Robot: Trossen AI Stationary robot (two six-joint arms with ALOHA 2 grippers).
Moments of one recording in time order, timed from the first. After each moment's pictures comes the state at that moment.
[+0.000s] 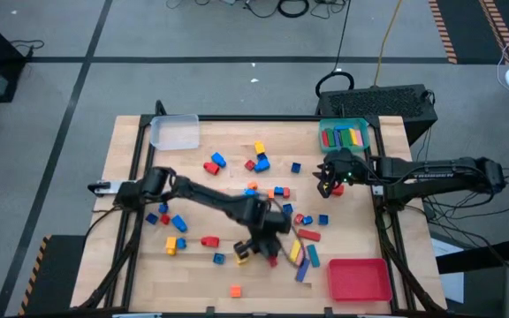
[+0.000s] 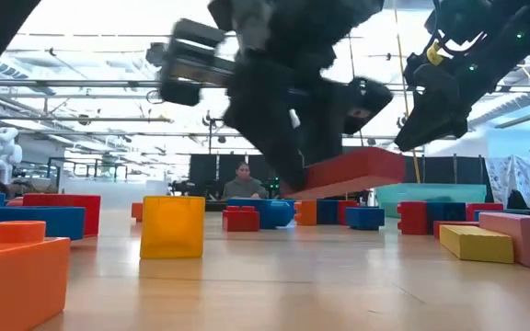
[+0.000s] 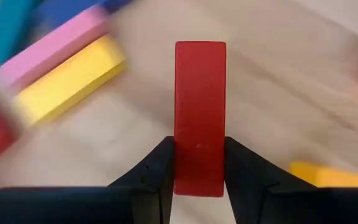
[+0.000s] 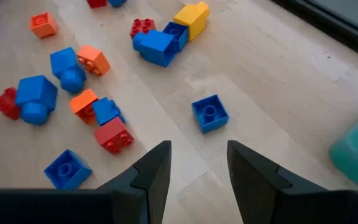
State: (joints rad) left arm -0.20 2.23 1.77 -0.73 0.38 0.74; right arm -0.12 0.89 0.50 -0.35 0.28 0.45
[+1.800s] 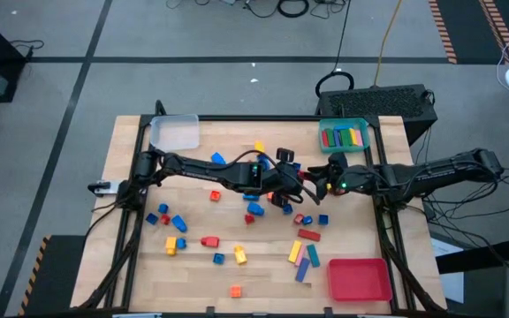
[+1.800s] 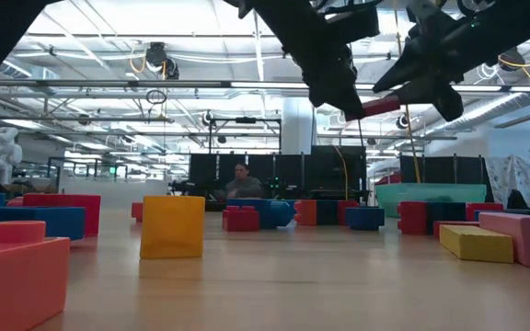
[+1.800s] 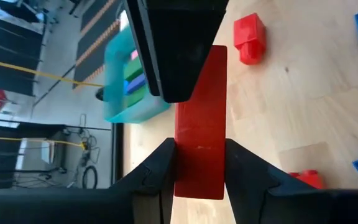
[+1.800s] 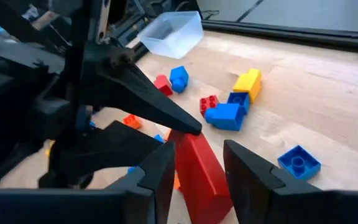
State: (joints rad) left arm -0.02 2.10 1.77 -0.33 -0.48 0.58; right arm 0.11 0.87 0.50 -0.08 0.46 0.79
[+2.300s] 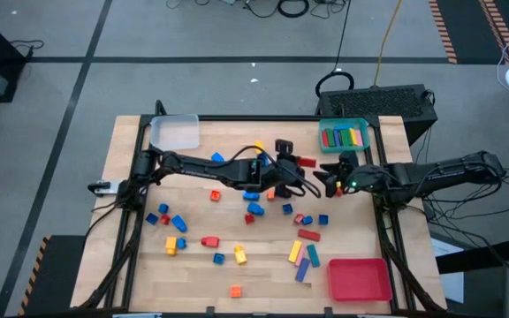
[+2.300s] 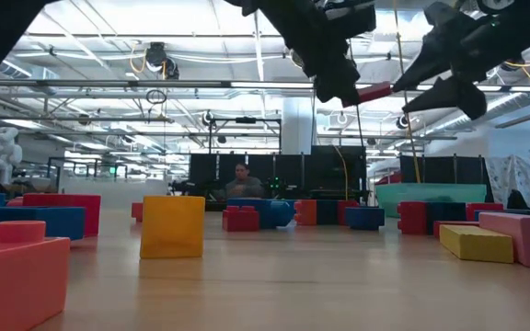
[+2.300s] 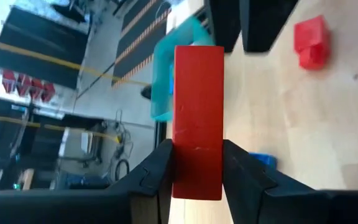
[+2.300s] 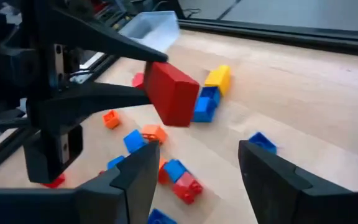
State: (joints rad) left arm -0.02 2.09 1.78 -0.25 -0.59 0.64; right arm 0.12 0.72 0.50 -0.27 0.53 0.82
